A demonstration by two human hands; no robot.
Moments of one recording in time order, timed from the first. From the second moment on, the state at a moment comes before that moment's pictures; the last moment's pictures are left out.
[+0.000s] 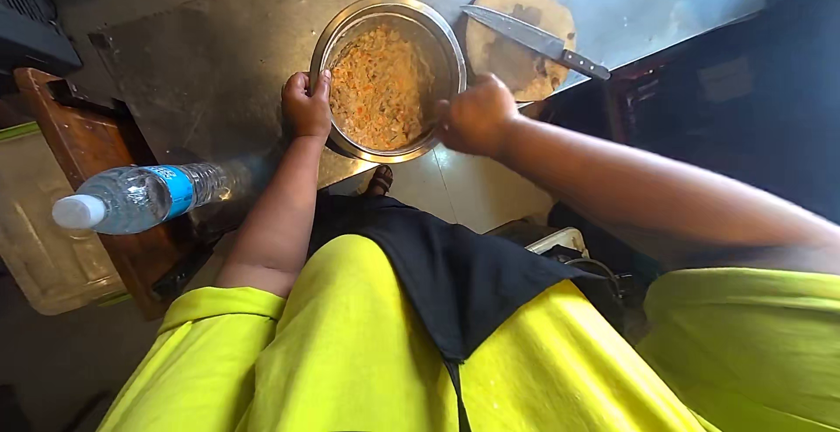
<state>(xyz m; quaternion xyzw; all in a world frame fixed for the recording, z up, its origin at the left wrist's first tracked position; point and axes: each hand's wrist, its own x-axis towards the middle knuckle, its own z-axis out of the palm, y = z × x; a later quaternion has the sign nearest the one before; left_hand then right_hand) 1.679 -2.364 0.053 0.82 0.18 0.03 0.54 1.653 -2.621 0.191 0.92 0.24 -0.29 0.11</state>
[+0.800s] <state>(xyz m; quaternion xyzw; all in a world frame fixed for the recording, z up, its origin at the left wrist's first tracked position) 1.676 -2.360 0.056 0.83 0.14 0.02 0.54 1.700 -2.630 0.192 0.78 -0.24 -0.31 -0.48</state>
